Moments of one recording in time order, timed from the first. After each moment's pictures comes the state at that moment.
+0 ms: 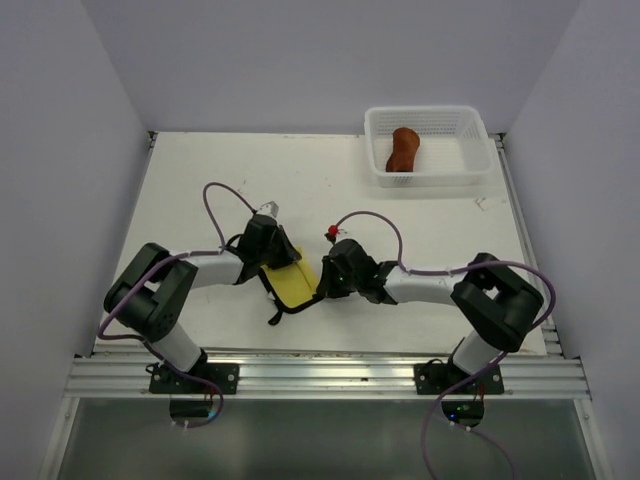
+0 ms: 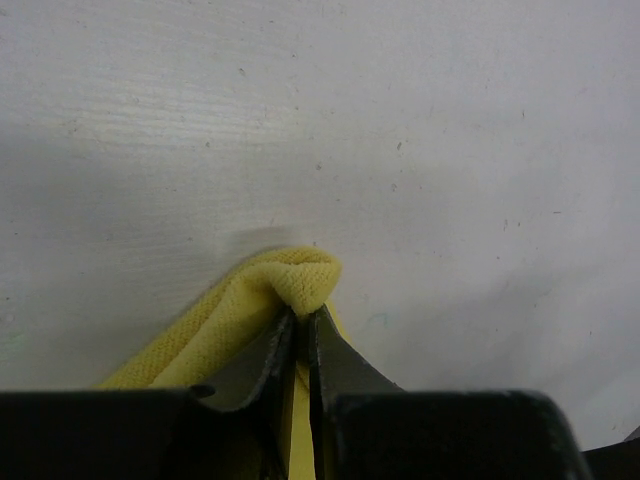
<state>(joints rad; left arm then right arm) -0.51 1.63 0.66 0.24 0.06 -0.77 0.89 1.63 0.75 0.08 -0.01 0.71</state>
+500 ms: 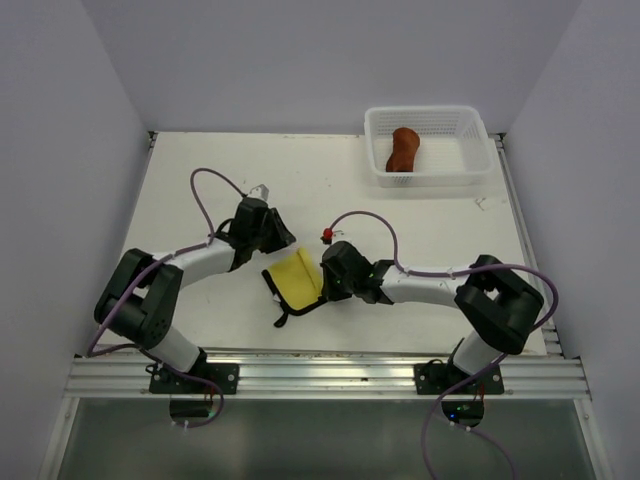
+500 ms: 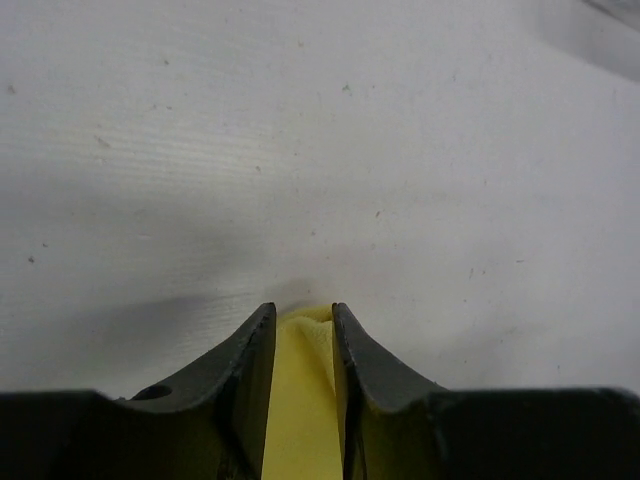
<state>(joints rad) -0.44 1.58 0.76 0.10 0.07 -0.74 0.94 1.62 0.82 -0.08 0.11 0.65</state>
